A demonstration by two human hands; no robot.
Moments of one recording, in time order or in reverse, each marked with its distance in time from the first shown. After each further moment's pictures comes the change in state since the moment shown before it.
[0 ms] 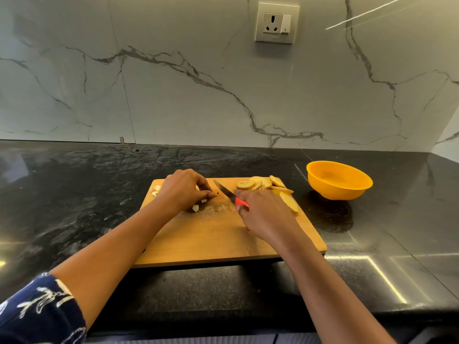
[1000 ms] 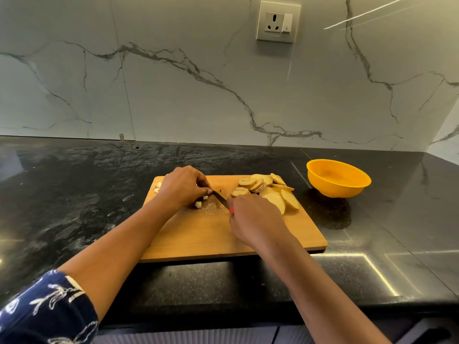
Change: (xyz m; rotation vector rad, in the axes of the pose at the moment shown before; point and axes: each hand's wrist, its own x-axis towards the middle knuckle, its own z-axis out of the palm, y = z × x) left_hand -0.004 -0.001 -0.002 -0.054 0.016 -0.048; right_hand -0.008 -0.026 0.004 -0.157 -0.134 -0.009
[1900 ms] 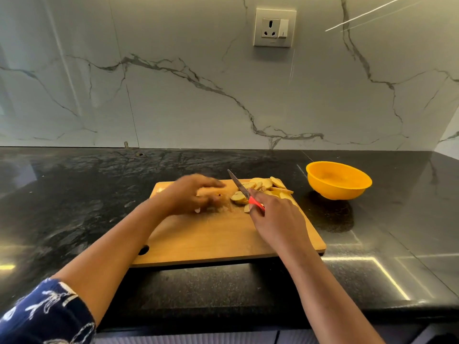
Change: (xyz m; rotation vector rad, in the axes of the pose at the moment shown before) left_hand -0.003 -0.002 -0.007 -0.002 -0.207 0.339; right_hand -0.008 0.045 0.017 0.260 0.367 0.107
